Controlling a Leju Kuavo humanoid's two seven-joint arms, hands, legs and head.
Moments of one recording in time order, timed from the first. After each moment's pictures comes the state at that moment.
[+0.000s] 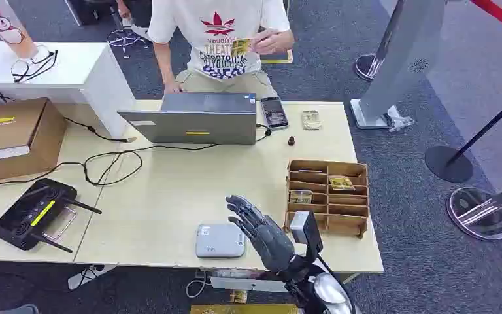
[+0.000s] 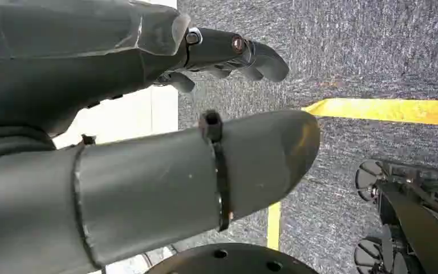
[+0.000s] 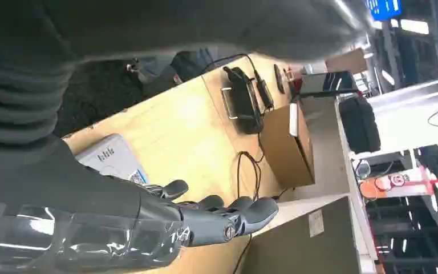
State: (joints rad) left arm -0.09 -0.14 1.40 -0.16 -1.38 0.07 0.13; right arm -0.10 0.03 0.51 -1.29 -0.43 0.41 -0.32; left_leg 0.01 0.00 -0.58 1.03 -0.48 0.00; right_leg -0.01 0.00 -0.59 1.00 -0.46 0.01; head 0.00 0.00
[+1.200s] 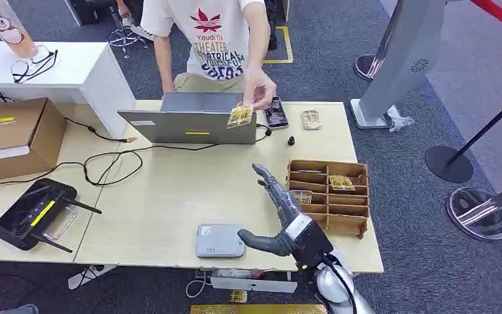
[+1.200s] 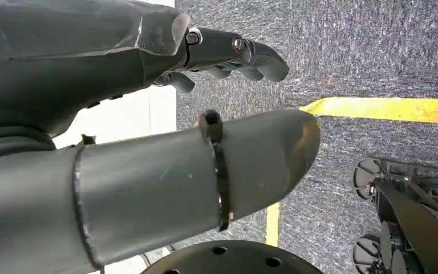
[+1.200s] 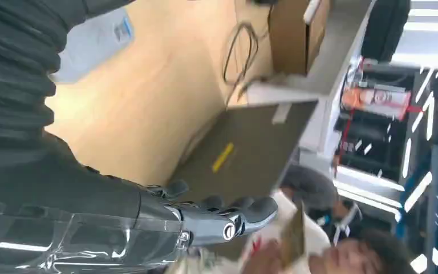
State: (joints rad) left arm -0.09 -0.14 1.40 -0.16 -1.38 0.07 0.13; right arm -0.12 0.02 0.44 -1.45 0.07 0.06 -0.42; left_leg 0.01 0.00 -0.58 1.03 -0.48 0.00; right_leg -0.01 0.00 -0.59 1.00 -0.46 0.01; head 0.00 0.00
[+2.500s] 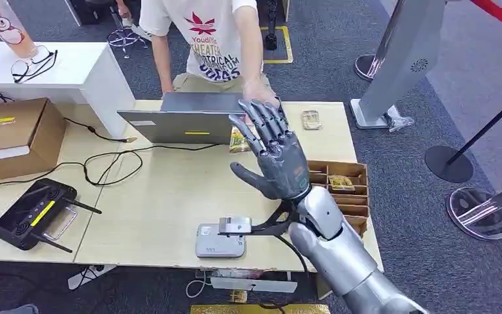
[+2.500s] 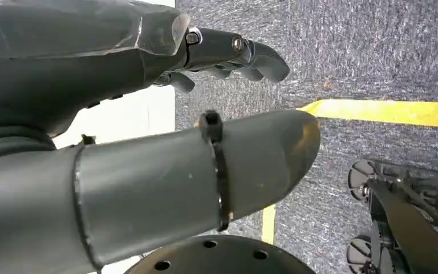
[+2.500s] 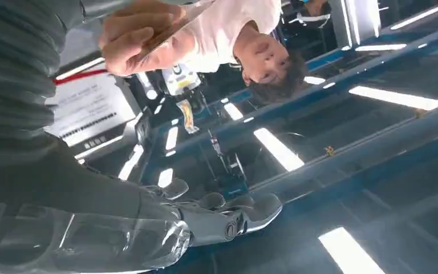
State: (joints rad) left arm -0.11 -0.15 1.39 -0.16 -1.36 0.09 0.14; right arm -0.51 0.00 0.61 -1.20 0.93 -0.65 -0.39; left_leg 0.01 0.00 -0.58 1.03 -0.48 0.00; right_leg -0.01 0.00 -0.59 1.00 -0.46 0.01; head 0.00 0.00
